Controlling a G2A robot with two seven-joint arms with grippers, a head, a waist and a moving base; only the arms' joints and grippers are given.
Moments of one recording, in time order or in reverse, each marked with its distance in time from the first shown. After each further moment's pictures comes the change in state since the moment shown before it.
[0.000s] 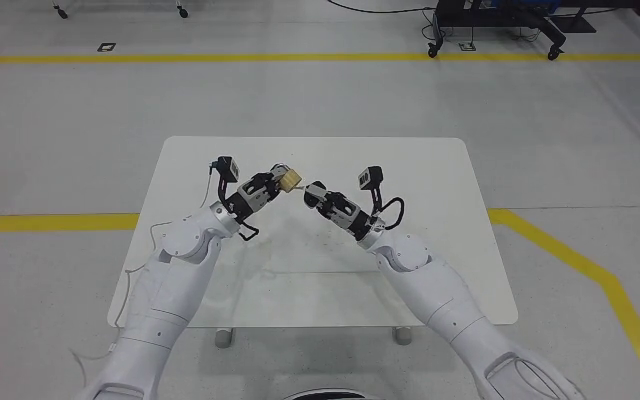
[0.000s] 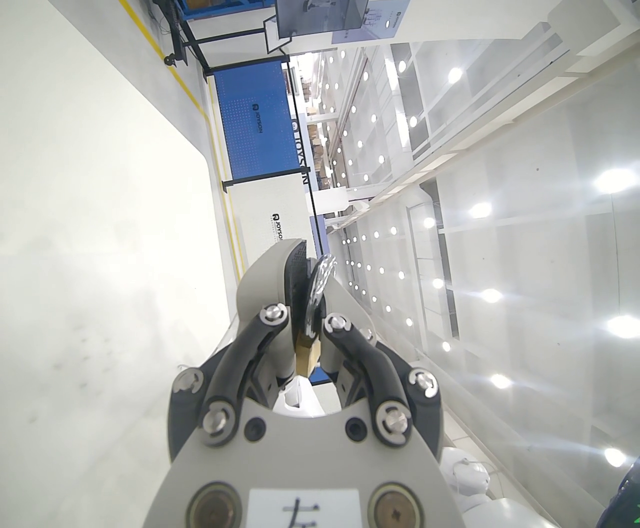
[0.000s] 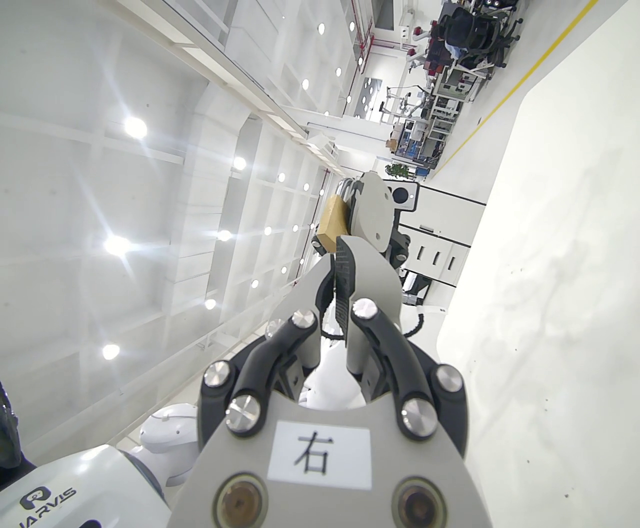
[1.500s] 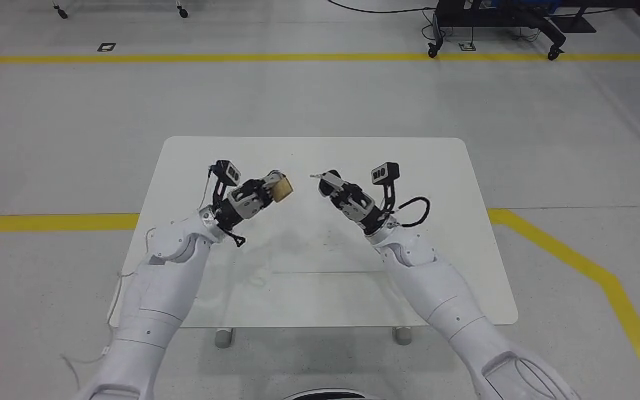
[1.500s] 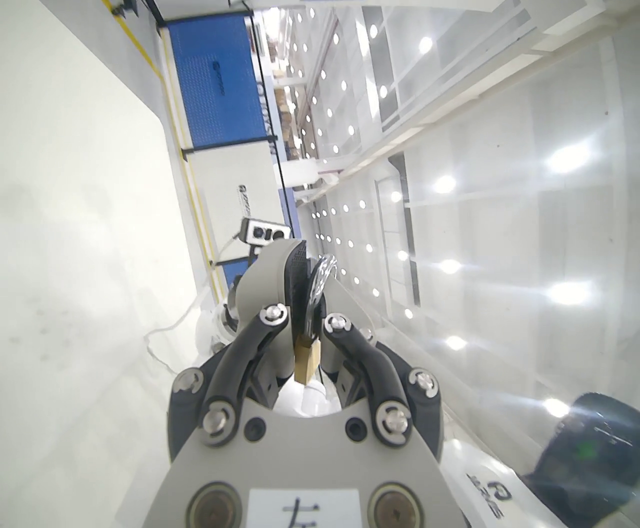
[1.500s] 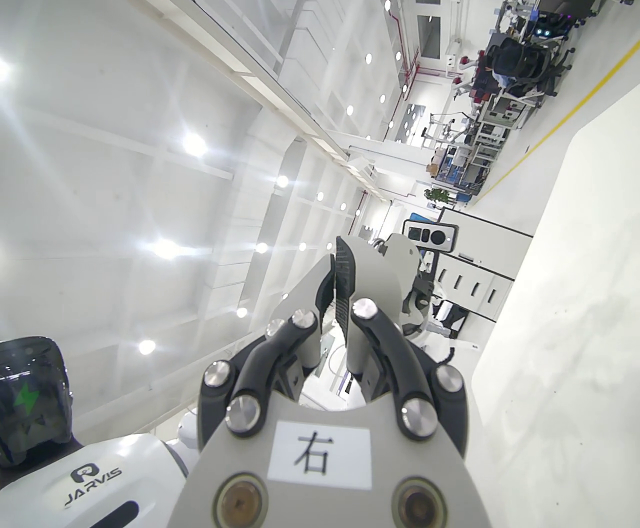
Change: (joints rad) left arm -0.003 0.004 -0.041 0.076 -0.270 0.026 -0.344; right arm 0.003 -0.023 0.070 0.054 0.148 -0.095 0.115
